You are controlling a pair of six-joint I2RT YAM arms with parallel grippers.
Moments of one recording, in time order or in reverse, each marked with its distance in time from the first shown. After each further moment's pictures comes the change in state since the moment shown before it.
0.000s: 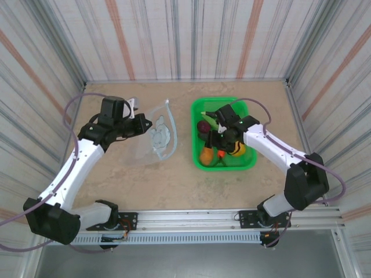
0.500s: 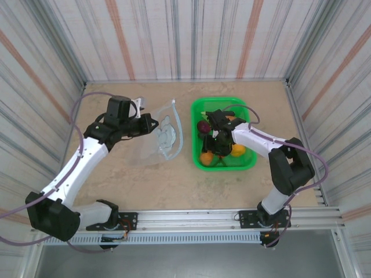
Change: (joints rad) left arm -0.044 0.034 -0.009 0.068 0.012 -0.023; right arm 0.014 0.156 -0.051 0.091 0.004 0.003
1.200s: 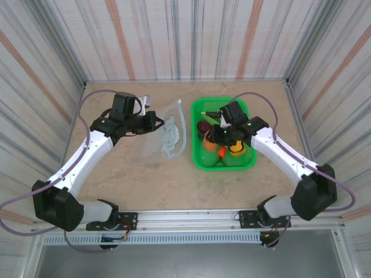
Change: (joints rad) left arm -0.005 0.087 0.041 0.021 0.090 -0.010; right arm -0.006 -0.304 0.074 -0.037 0.000 -0.027
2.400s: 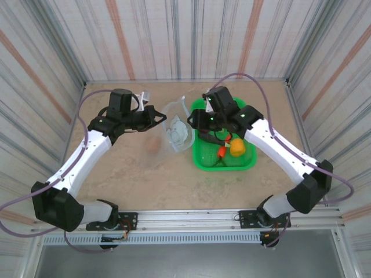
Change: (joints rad) left arm 0.020 -0.004 0.013 0.085 0.105 -0.150; right arm 0.112 0.073 0.250 -0.003 0.084 0.031
